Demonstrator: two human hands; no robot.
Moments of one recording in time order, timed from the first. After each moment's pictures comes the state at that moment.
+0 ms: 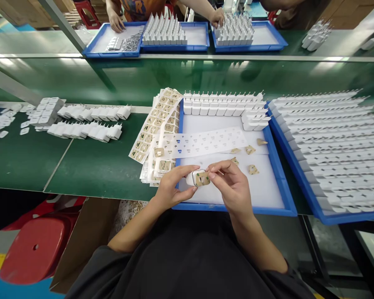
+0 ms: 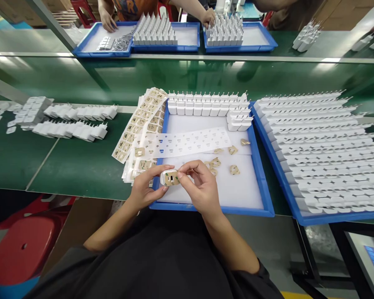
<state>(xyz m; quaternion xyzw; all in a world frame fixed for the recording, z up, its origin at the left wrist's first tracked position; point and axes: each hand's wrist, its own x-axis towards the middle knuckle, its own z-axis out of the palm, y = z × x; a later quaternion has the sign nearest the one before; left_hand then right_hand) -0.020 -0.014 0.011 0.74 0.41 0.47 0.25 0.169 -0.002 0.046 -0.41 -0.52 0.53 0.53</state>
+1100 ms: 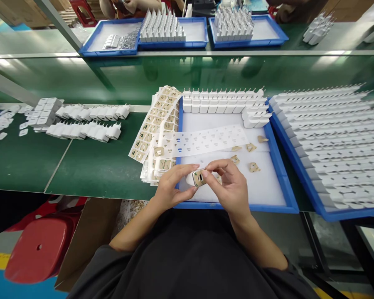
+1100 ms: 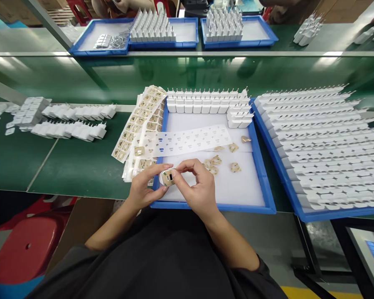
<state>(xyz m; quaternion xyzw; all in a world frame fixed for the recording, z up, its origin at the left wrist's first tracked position) -0.022 -0.010 0.011 0.77 0.36 0.50 0.19 0.162 -0.006 0.041 -0.43 -0.57 0.45 0.53</state>
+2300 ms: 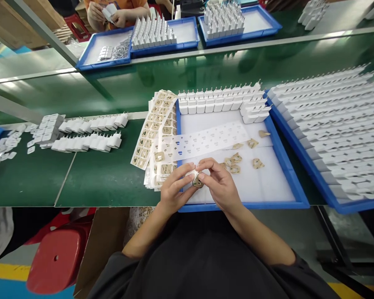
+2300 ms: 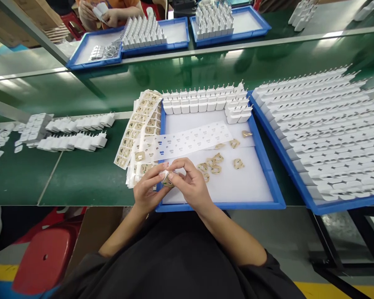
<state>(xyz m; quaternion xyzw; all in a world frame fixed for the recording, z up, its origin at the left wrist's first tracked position) -0.019 -0.008 -0.010 0.75 0.33 0.56 0.12 0.142 0.002 0.021 -0.37 -0.49 0.58 0.54</state>
